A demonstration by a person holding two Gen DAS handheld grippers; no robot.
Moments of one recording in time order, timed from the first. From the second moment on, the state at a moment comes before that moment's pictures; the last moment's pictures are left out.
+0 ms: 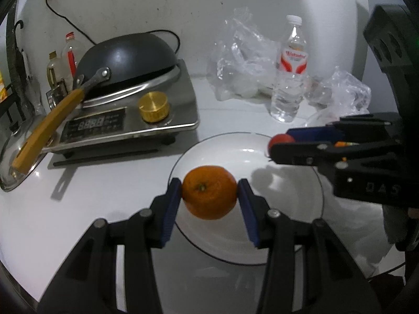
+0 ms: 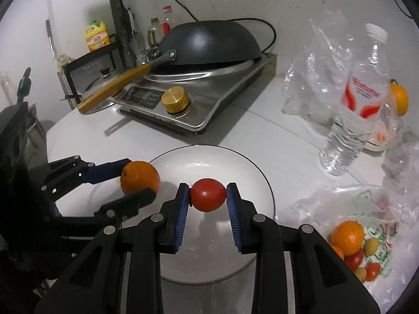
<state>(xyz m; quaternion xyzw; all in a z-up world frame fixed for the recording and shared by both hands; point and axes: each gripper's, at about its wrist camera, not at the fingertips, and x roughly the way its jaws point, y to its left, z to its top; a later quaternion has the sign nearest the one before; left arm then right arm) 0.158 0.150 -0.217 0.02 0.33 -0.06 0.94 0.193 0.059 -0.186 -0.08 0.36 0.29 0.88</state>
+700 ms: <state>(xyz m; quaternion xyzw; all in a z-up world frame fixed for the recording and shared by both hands) 0.175 0.152 -0.242 0.02 0.37 -0.07 0.93 0.244 0.109 -0.221 -0.05 0.42 0.29 0.86</state>
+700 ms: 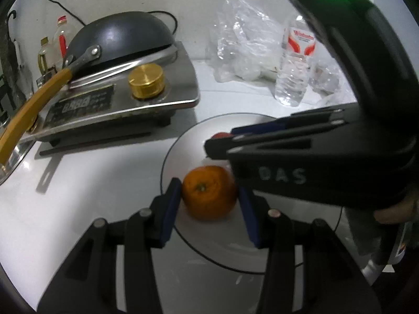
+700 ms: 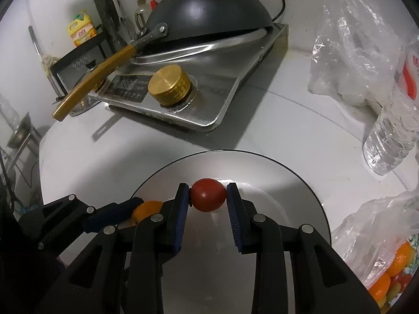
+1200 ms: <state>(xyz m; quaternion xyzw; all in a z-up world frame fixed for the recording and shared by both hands) 0.170 0.154 -0.231 0.01 0.37 -0.05 0.93 0.234 0.102 -0.206 -0.03 0.41 0.29 0.86</state>
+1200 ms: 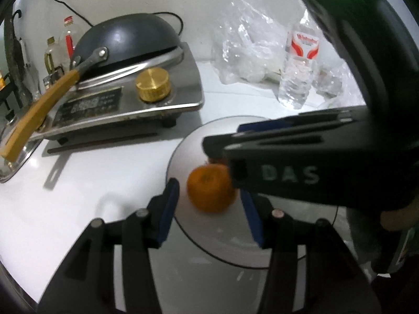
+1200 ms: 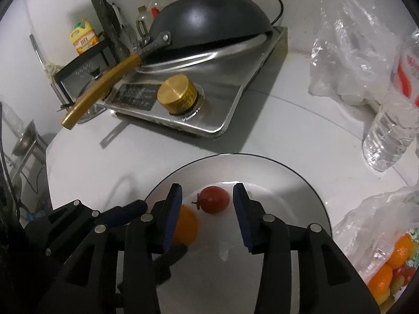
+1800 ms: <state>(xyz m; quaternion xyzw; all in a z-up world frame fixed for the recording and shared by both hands) 0.133 0.128 -0.191 0.02 0.32 -0.05 0.94 0.183 0.041 -0.162 -0.02 0.36 0.26 0.90</state>
